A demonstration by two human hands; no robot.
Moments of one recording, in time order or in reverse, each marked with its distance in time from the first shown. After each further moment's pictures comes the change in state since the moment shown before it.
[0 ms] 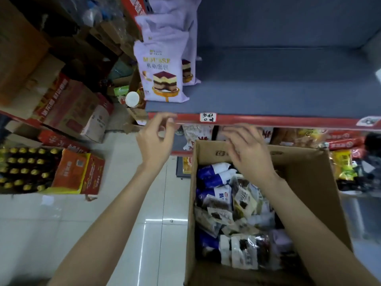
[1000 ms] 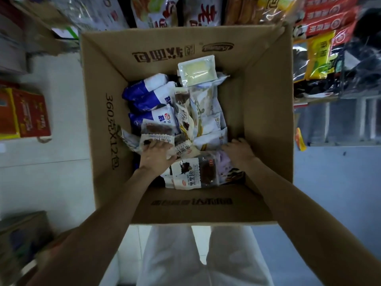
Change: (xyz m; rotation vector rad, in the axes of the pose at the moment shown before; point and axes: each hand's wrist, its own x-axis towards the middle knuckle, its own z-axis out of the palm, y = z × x) left_hand -0.312 -0.055 0.179 0.761 -1.311 -0.238; right_hand -0.330 0.185 0.078 -0.297 -1.366 0.213
